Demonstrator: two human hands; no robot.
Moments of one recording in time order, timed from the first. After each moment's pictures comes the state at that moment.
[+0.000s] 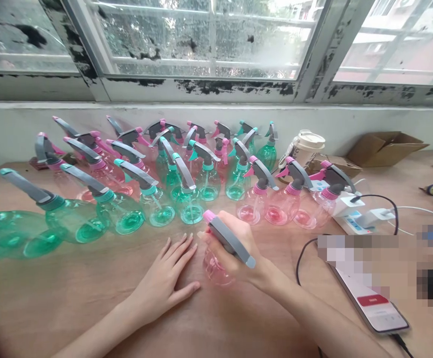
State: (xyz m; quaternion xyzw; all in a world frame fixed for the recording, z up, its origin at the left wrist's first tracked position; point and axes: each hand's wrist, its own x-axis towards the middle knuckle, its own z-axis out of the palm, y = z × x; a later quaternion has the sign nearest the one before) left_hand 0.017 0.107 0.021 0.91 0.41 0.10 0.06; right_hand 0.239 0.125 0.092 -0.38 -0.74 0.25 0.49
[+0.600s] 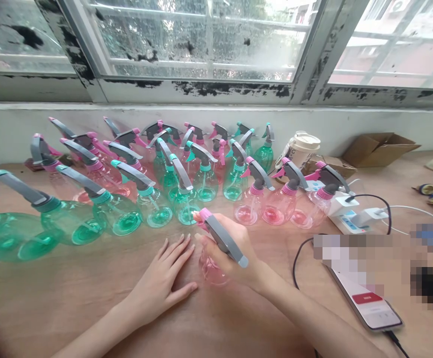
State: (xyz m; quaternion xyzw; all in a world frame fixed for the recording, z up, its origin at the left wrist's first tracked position) left_hand 0.016 0.108 0.020 0.90 0.41 0.11 0.06; right_hand 0.240 0.122 0.087 -0.36 -0.73 0.30 0.50
